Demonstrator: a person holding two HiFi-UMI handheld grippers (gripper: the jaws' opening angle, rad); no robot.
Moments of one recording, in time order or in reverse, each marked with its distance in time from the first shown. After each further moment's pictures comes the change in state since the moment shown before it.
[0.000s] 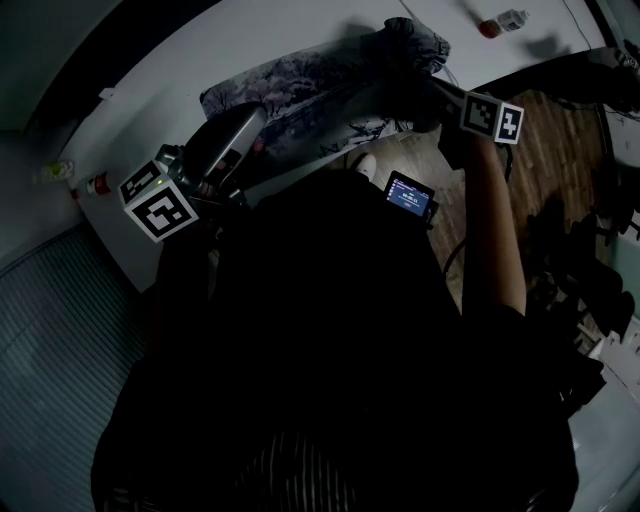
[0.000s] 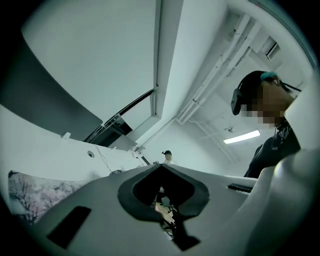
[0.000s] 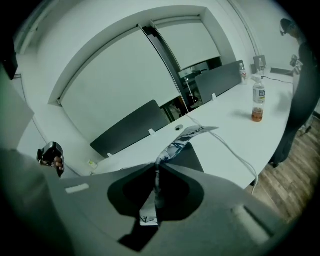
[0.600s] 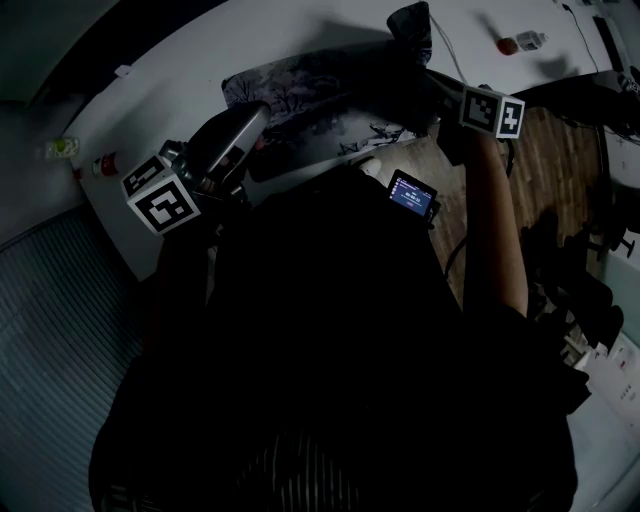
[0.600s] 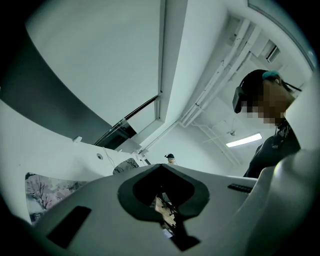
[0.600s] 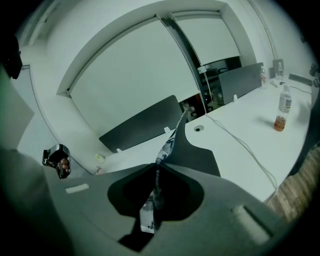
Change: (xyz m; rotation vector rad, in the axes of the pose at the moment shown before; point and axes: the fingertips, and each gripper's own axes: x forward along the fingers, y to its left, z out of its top) left arm -0.056 0.023 0.009 -0.019 -0.041 0.035; right arm 0.046 0.074 0.013 -0.104 0.051 0.072
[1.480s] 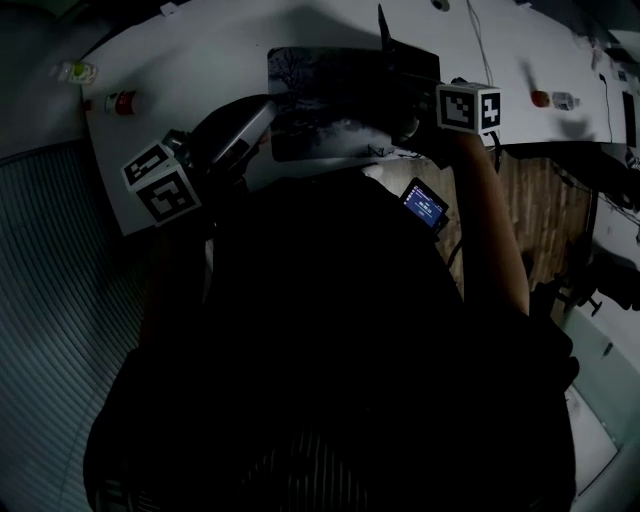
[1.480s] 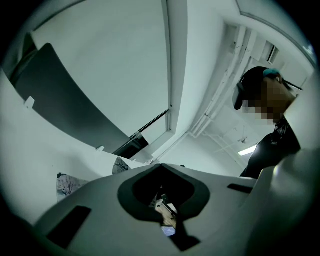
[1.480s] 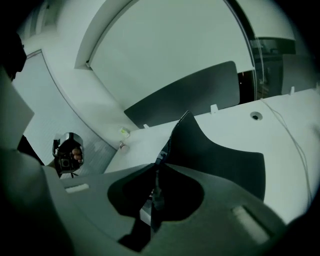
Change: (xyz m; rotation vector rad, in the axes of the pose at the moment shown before) left arm -0.085 0.025 0.003 -0.029 -0.139 0.138; right arm 0.109 0.130 -0.032 -0.197 0.300 0.251
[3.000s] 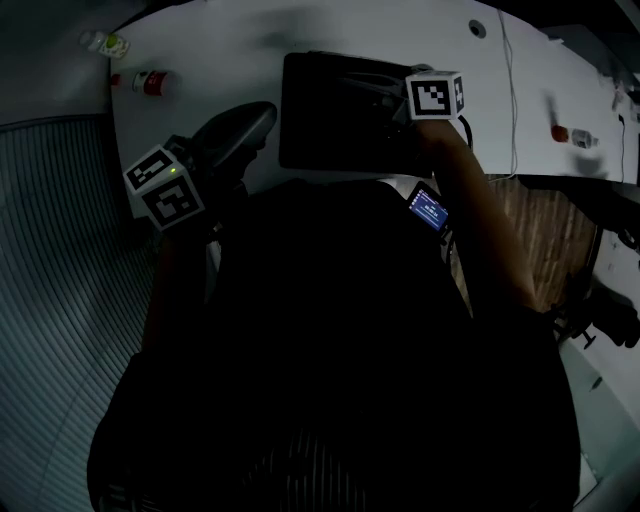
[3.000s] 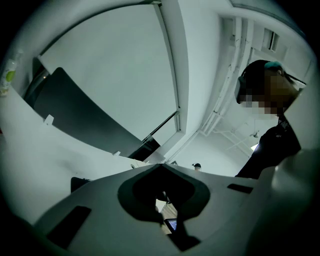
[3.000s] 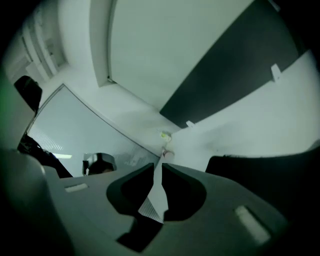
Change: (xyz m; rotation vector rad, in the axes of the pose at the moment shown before) left arm -0.056 0.028 0.011 0.037 -0.012 0.150; right arm 0.111 0.124 0.021 0.085 0.027 0.530
